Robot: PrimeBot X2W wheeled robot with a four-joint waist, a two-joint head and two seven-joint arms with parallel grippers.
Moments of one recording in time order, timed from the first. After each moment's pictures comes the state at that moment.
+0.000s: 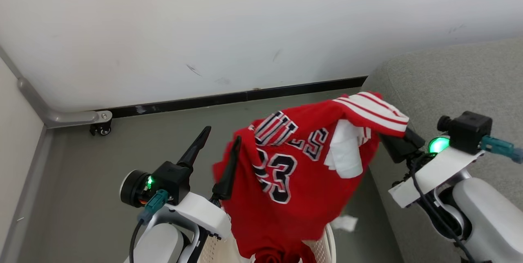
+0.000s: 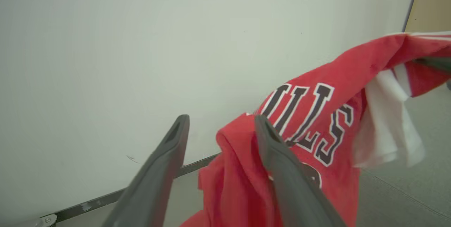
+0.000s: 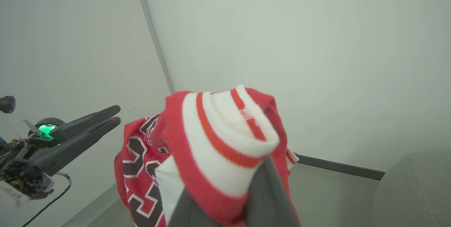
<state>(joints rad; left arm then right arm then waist) -0.33 0.07 -0.47 0.20 -0.38 0.06 -0.21 -0.39 -0.37 0.53 0.08 0.63 0.13 -0.25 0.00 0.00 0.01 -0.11</state>
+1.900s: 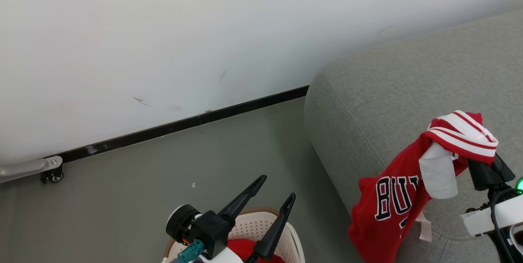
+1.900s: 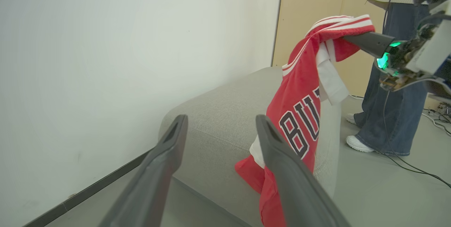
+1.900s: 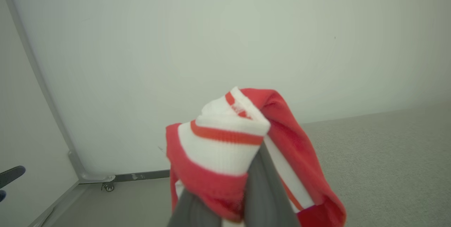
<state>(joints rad) -0.19 0.06 -0.63 0.10 -0.38 -0.07 -0.25 -0.04 -0.37 0.06 -0.09 0.48 0.13 -0.25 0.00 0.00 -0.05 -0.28</state>
